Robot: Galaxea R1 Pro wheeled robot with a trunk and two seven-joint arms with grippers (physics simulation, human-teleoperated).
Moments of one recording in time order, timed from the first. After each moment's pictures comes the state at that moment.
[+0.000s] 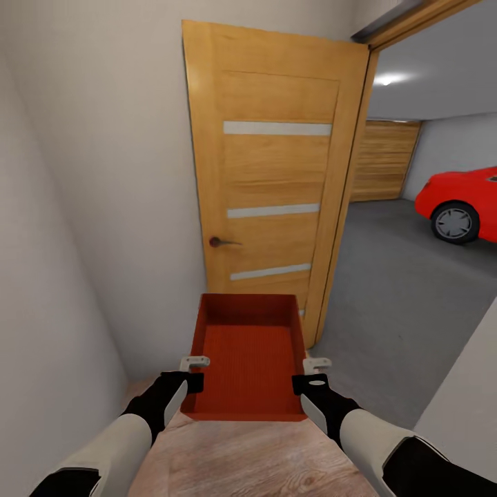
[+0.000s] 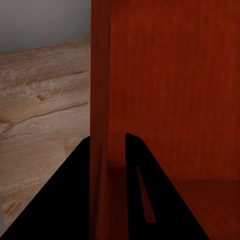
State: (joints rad) left arm -0.74 -0.10 0.00 -0.40 0.03 0.39 0.10; right arm -0.82 0.10 0.61 -0.16 -0.53 0.09 -0.30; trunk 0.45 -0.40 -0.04
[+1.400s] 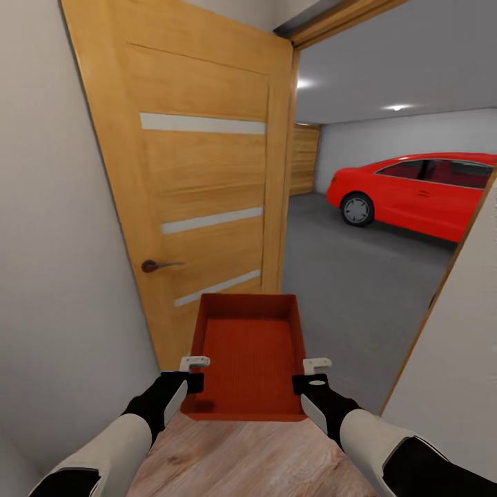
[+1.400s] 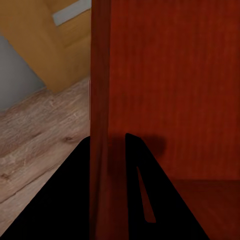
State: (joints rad) left arm -0.74 -0.10 0.00 -0.40 0.03 0.39 0.09; right arm -0.82 0.10 0.61 -0.16 -0.53 0.09 -0.30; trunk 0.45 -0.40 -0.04
